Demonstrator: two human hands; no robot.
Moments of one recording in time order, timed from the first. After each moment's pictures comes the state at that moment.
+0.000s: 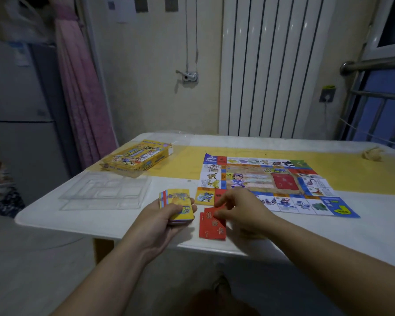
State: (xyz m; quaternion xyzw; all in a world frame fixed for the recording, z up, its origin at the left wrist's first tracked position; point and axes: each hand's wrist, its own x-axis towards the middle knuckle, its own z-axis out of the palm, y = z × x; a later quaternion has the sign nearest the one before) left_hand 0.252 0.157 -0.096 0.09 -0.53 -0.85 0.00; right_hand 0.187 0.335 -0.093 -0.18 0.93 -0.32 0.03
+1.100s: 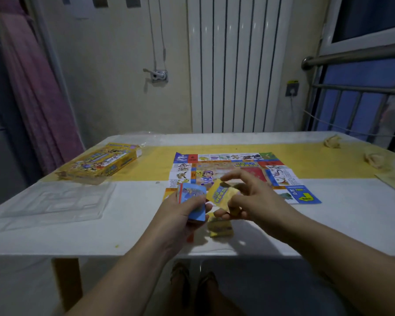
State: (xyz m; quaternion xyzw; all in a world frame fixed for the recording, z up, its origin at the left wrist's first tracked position) left_hand 0.226 0.243 -0.095 0.04 -0.57 -0.82 -0.03; right_hand 0.226 0.398 -0.066 -0.09 0.72 -0.68 0.08
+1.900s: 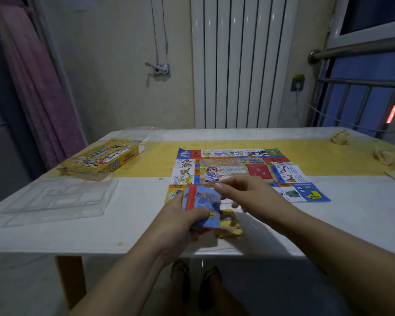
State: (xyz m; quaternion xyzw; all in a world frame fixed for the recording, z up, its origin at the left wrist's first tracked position) left_hand 0.236 0.234 -0.097 0.00 -0.62 -0.78 -0.06; right_hand 0.205 0.393 -0.075 -0.15 0.86 -0.48 0.01
